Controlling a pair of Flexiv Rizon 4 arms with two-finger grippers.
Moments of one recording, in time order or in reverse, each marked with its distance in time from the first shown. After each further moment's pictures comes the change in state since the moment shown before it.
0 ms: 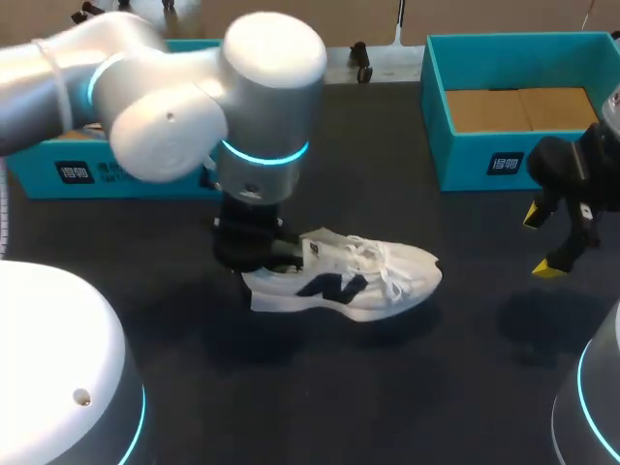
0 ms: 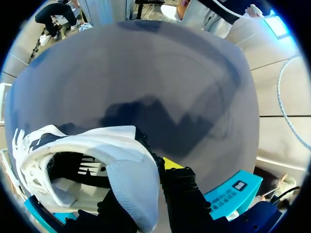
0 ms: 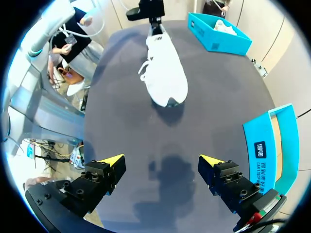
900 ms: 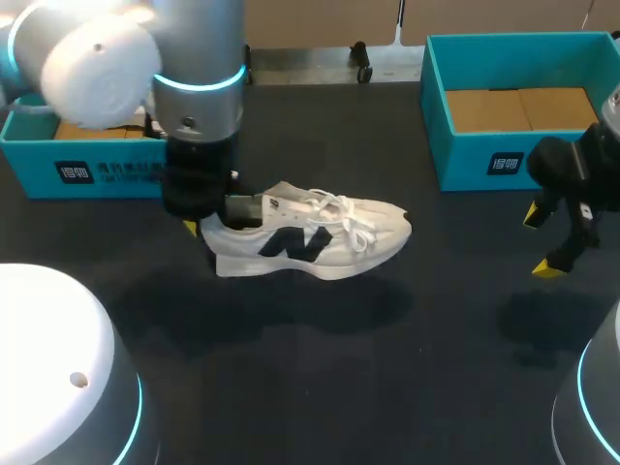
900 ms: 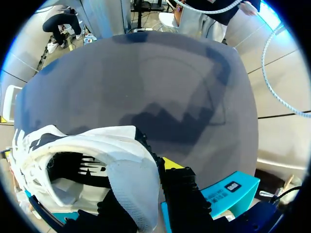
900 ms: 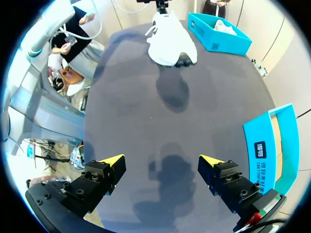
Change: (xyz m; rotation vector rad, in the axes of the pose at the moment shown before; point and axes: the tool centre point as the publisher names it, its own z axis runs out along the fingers) left arm 0.061 0.025 -0.039 0.073 -0.078 0.012; right arm 0.000 0.000 0.000 0.000 0.000 0.000
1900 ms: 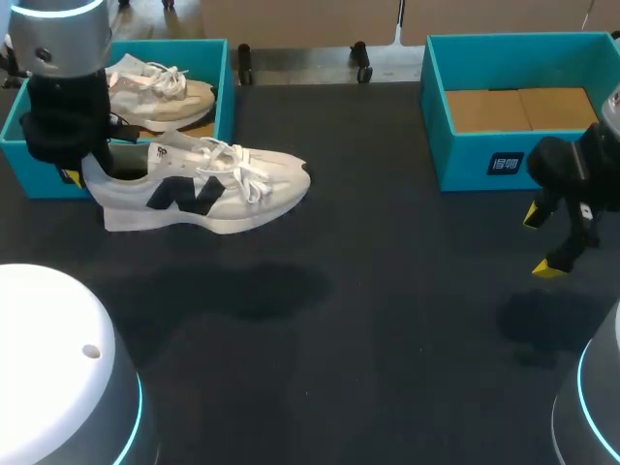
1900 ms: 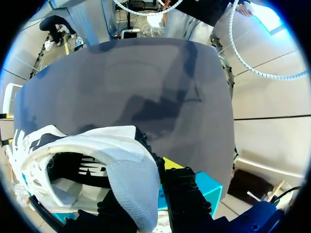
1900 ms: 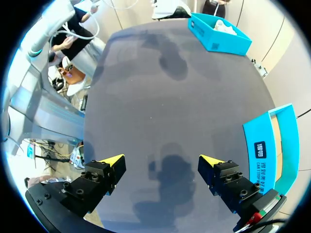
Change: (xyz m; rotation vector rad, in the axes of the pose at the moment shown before) left arm 0.149 -0.001 -0.061 -0.043 0.021 -0.016; right arm 0.000 0.000 0.000 0.000 0.000 0.000
